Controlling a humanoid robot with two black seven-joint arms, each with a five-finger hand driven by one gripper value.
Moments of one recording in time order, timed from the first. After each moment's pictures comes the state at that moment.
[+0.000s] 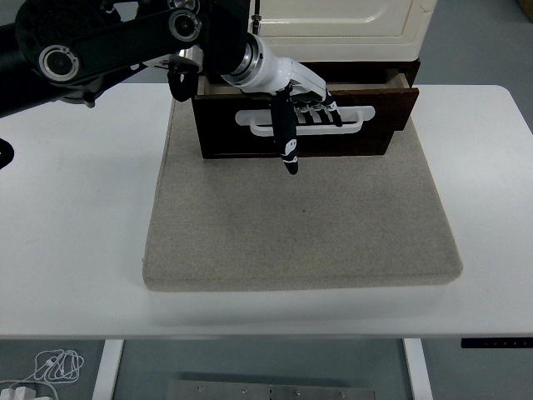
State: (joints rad) left arm -1.60 0.30 -0.18 -1.19 0.65 -0.54 0.59; right arm -0.05 0.00 0.13 0.15 -0.15 0.22 0.04
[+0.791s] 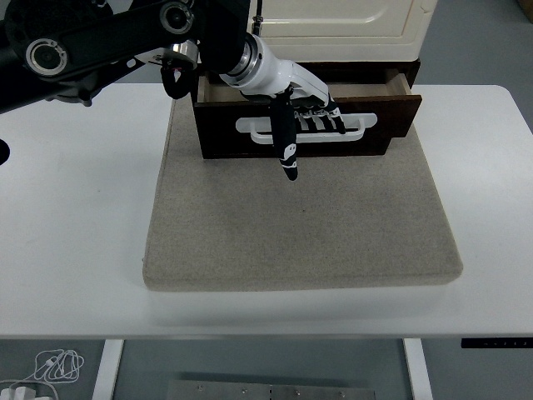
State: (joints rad) left arm -1.60 0.31 -0.20 -1.21 0.62 -0.59 0.59; right arm -0.05 0.00 0.13 0.15 -0.15 0.22 0.04
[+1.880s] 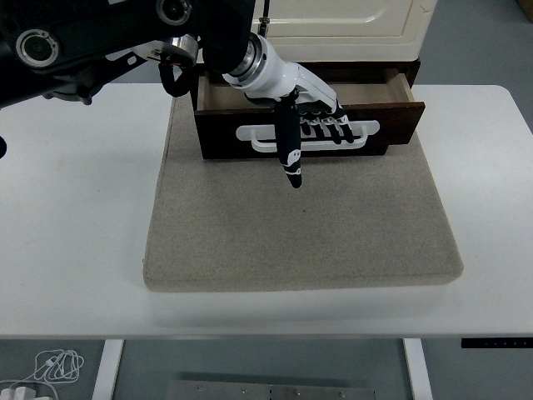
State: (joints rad) left arm -1.62 0.31 -0.20 -1.23 0.57 -0.61 0.59; right arm -0.05 0.00 0.13 0.15 -0.15 0.22 0.04
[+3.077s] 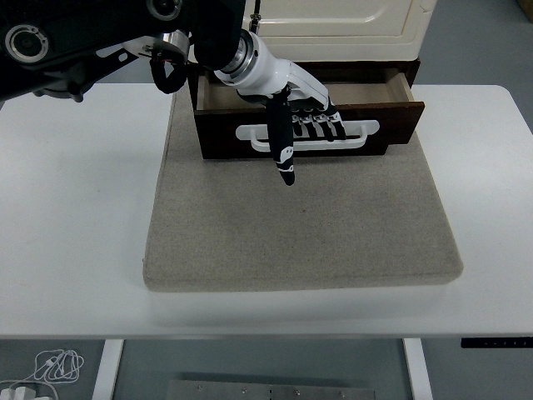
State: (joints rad) left arm -1.62 0.34 -0.19 -1.25 0.56 -0.61 0.60; right arm -0.05 0.00 0.13 0.15 -0.15 0.22 0.04
